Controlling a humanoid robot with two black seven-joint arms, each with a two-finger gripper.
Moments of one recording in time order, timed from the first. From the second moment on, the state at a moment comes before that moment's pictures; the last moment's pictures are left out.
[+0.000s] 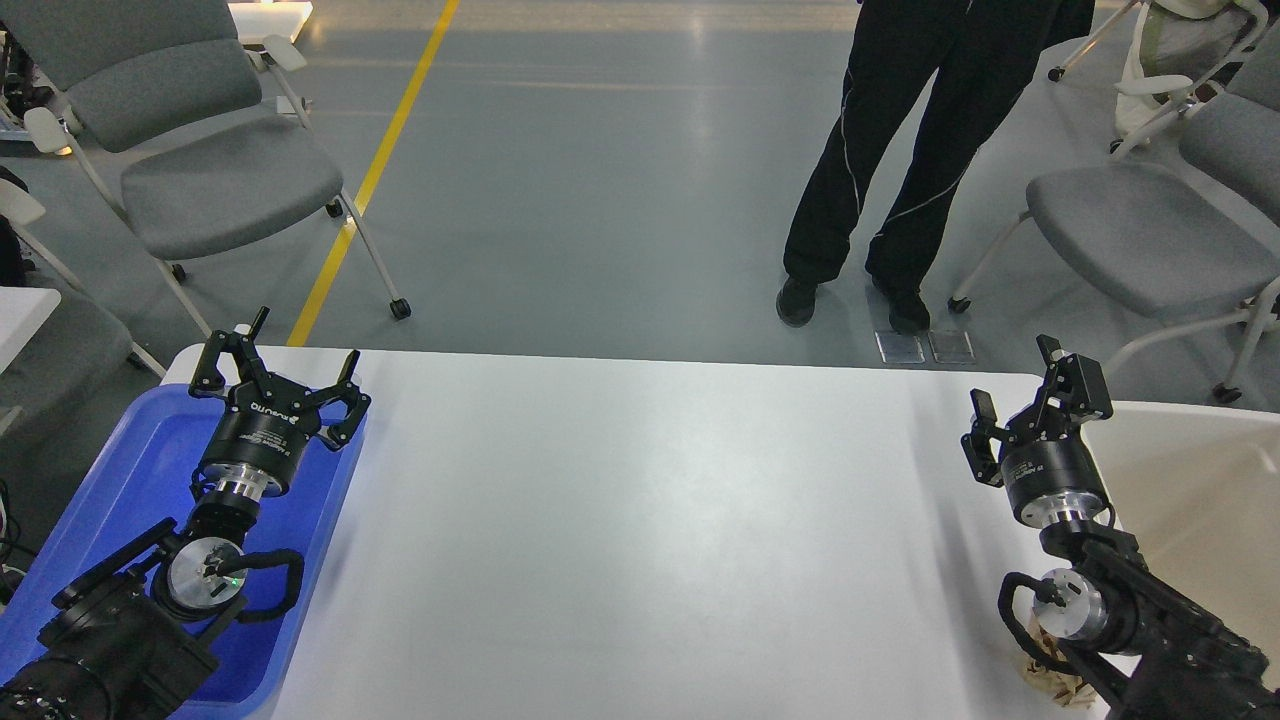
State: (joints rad) left arm -0.49 0.34 -0.88 -0.55 -0.08 -0.64 -0.50; right arm 0.45 -0.31 0.78 0.75 -0.23 -0.03 0.68
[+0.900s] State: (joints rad) left arm -0.49 0.34 -0.88 -0.55 -0.08 -0.63 -0.50; right arm 0.41 -0.42 0.79 0.96 -0.19 -0.03 0.57
